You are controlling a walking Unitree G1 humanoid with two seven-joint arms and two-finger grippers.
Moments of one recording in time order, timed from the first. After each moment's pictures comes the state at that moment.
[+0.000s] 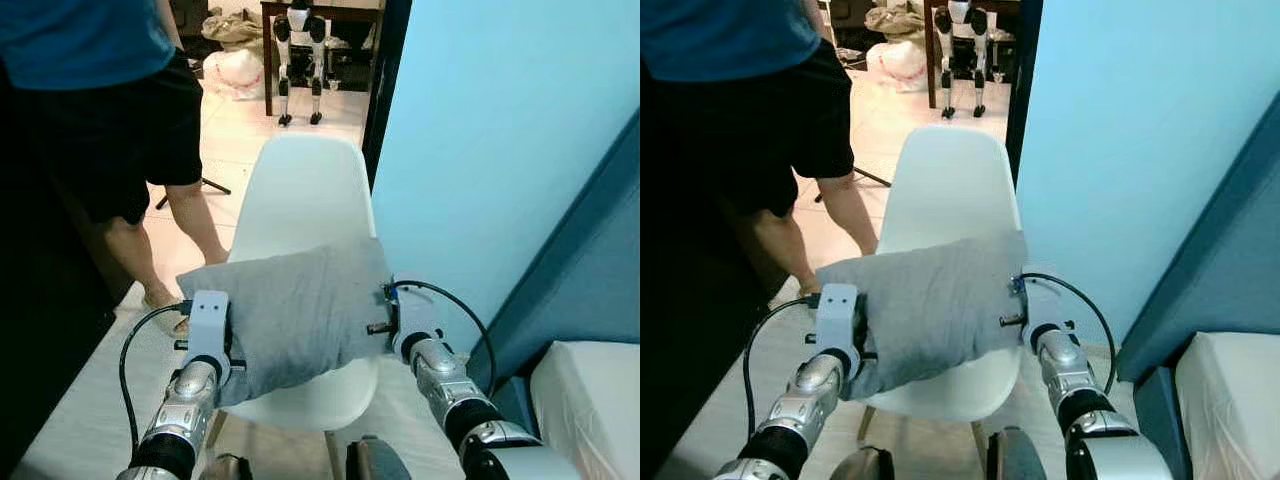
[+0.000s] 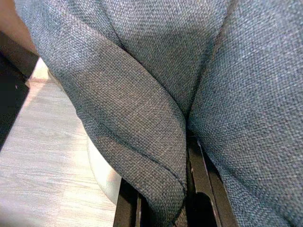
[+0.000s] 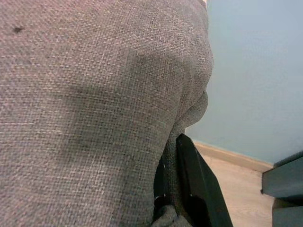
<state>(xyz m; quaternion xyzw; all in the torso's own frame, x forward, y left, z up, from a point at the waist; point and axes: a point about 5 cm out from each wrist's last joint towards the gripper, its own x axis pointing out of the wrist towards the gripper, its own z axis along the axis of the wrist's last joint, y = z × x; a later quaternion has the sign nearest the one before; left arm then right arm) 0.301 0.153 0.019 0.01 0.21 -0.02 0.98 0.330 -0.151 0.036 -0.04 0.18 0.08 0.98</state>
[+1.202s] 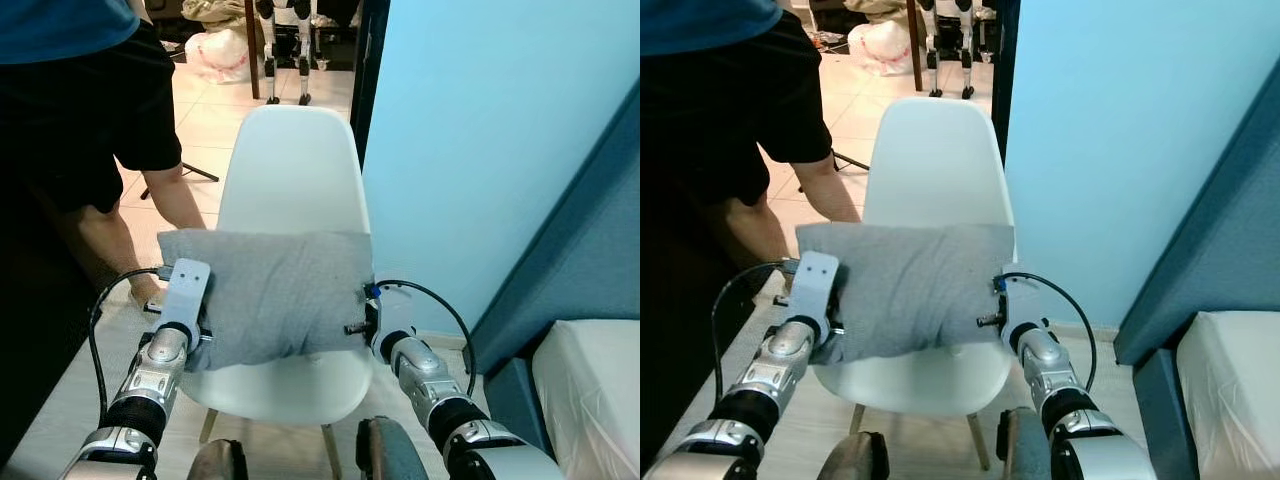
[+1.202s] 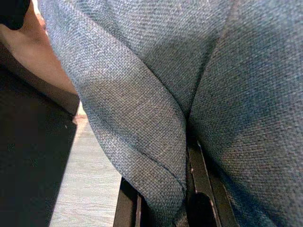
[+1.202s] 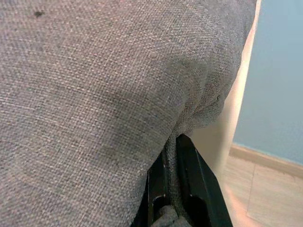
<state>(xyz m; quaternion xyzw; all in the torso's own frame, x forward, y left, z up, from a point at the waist) 0.327 0.204 0.052 0.14 0.17 0.03 0.98 0.327 -0.118 0.037 0.00 0.17 0.16 0.97</state>
